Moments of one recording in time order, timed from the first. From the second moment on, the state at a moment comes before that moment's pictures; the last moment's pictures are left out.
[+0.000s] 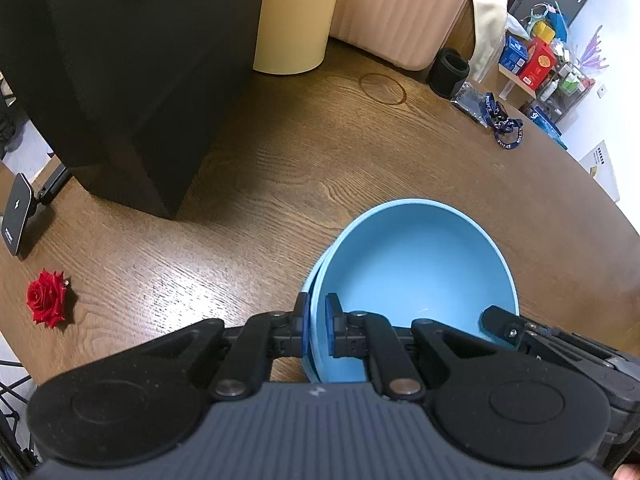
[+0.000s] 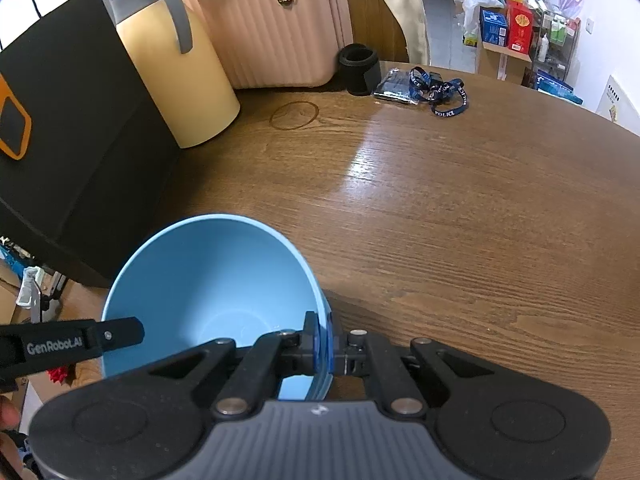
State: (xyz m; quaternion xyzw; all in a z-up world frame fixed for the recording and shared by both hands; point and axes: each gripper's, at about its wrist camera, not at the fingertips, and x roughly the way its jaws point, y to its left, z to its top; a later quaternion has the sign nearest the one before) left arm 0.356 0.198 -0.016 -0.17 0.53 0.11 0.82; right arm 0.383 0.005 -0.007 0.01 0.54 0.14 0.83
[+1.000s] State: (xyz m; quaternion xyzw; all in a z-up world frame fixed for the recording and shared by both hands) left arm 0.261 0.235 0.042 -0.13 0.40 0.13 0.90; right arm 0.275 -0.030 0.047 0.05 0.42 0.13 0.90
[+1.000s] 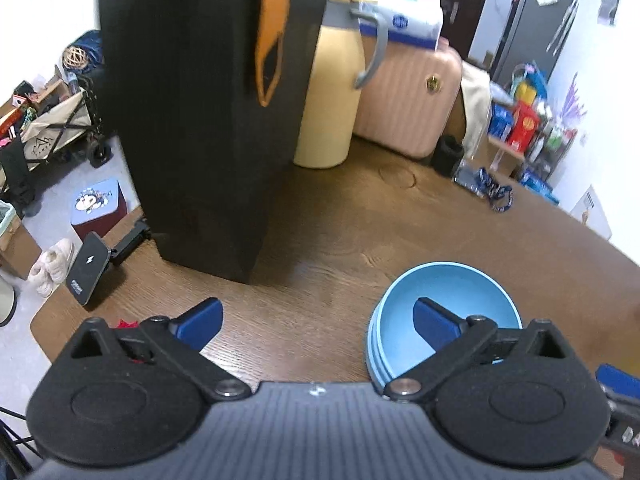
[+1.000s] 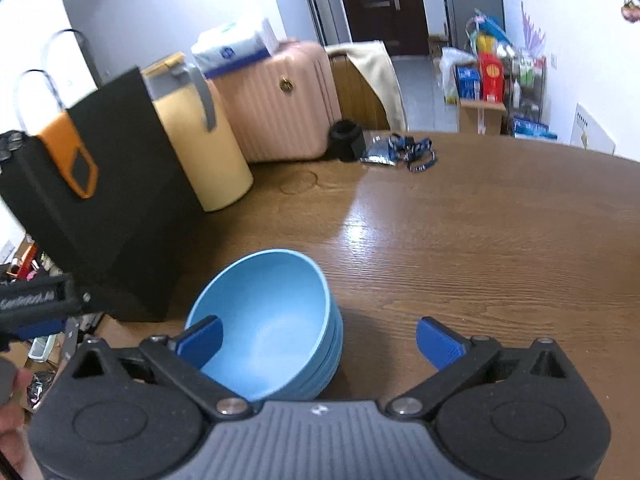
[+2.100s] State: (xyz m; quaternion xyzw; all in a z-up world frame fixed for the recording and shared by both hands) left arm 0.207 0.244 0.051 -0.04 0.38 -0.07 0.92; right arm 0.115 -0.002 0.056 0.09 0.36 -0.09 0.92
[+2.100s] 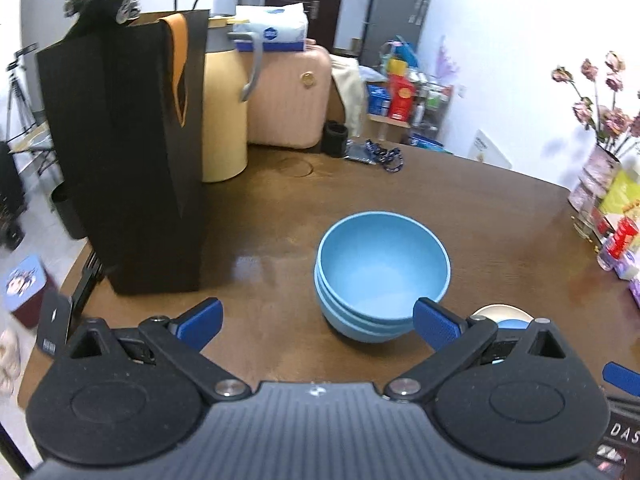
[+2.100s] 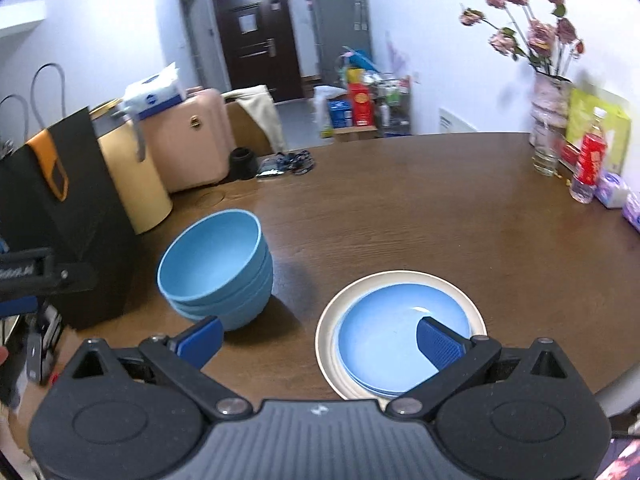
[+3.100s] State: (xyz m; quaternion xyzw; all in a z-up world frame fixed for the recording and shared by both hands) left arm 0.333 0.267 0.030 0.01 0.42 -0.18 0.89; right arm 0.193 0.058 0.041 0.14 0.42 -0.19 0.88
